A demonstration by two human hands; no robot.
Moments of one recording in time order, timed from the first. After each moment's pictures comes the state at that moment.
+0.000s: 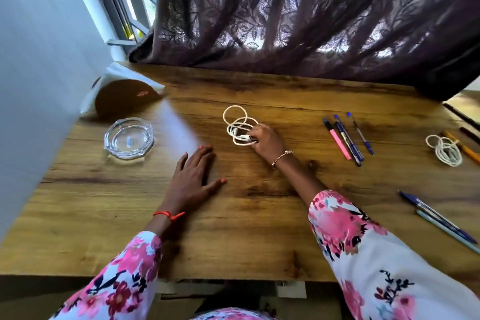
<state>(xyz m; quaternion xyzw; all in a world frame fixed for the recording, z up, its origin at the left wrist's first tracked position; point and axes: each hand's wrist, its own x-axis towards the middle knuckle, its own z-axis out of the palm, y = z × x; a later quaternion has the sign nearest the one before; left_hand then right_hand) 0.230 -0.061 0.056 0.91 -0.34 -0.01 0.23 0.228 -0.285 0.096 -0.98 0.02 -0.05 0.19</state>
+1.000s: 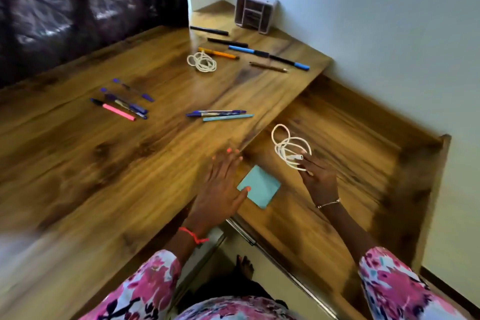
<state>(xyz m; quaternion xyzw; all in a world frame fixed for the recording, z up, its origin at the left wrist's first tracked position) -0.067 -0.300 0.070 0.63 -0.74 -0.04 0.24 -0.302 -0.403 0.054 -0.81 0.45 -0.37 0.08</state>
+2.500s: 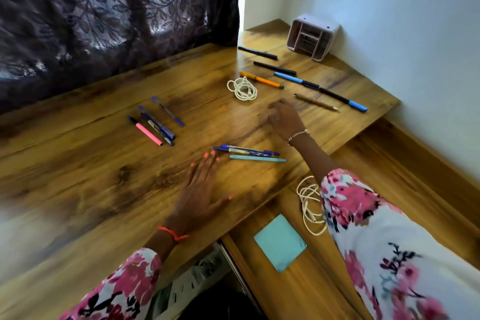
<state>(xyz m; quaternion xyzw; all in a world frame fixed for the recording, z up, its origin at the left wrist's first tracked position) 0.027 -0.362 0.060 0.75 -0.65 -0.09 0.11 -0.095 -0.612 0.109 -0.86 0.42 -0.15 0.23</state>
